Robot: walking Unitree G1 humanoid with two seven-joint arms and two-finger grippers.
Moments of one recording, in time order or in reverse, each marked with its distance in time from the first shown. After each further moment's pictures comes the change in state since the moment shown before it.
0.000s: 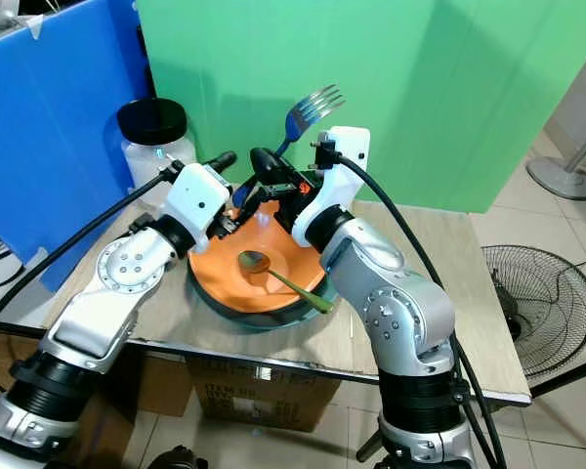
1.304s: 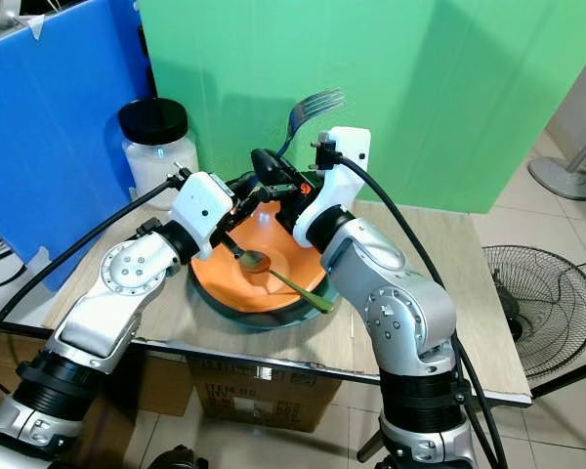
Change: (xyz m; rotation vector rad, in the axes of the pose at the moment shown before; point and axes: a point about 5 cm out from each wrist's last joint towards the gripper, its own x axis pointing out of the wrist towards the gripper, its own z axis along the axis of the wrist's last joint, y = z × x) left arm 0.000 -0.004 -0.006 -0.008 -0.020 -0.077; right arm 0.000 0.000 0.000 0.000 0.007 -0.003
